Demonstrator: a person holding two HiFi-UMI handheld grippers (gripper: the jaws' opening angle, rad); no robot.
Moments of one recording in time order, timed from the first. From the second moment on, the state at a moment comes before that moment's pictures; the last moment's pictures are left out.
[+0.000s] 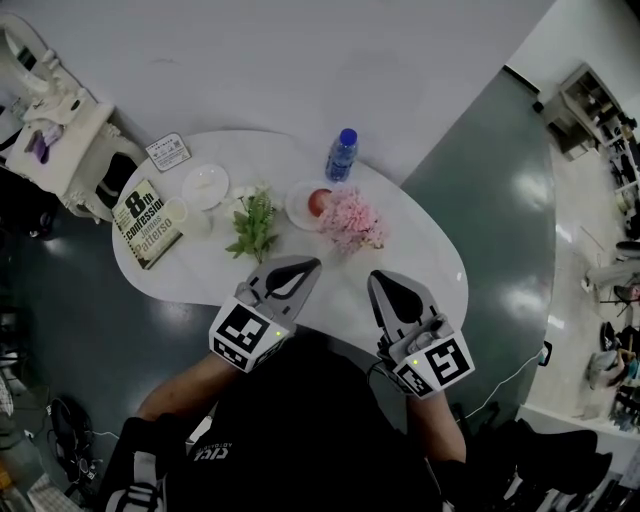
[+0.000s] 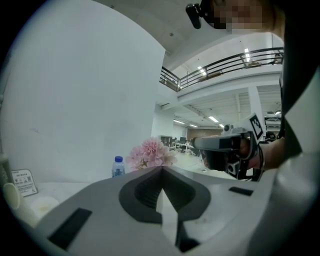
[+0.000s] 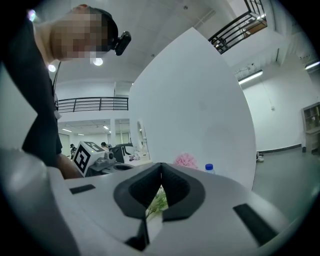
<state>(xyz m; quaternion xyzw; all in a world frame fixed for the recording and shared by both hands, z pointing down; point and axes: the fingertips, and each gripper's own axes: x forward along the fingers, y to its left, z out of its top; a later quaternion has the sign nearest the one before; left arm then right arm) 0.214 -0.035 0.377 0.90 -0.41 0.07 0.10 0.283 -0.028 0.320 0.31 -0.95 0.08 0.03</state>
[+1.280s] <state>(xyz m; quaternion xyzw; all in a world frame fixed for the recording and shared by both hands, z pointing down) 0.196 -0.009 0.376 0.85 -0.50 0.07 0.11 0.269 -0.012 0.355 0.22 -0.97 0.12 0.05</state>
